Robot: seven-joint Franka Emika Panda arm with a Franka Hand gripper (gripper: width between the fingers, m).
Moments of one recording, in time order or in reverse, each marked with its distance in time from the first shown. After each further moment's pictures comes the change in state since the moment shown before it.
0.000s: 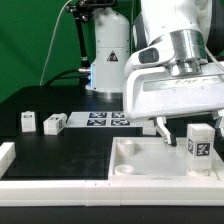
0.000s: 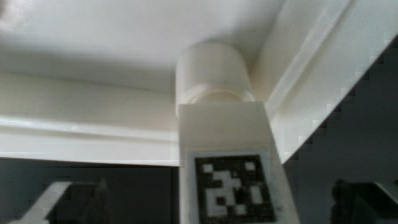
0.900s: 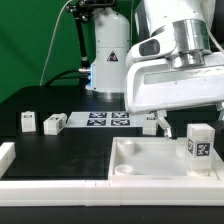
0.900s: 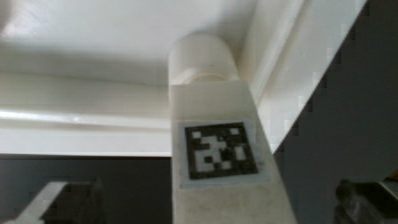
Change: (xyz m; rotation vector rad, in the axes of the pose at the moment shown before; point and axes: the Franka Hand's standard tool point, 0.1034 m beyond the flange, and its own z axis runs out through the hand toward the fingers) arm 0.001 -0.005 -0.008 0.023 -0.121 0.055
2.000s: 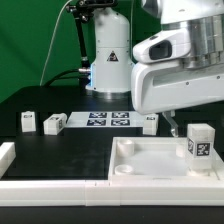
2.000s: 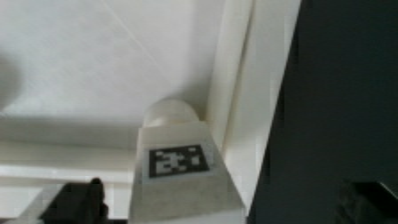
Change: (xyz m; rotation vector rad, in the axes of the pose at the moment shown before) arm 0.017 -0.009 -0.010 0.041 -0.356 -0.034
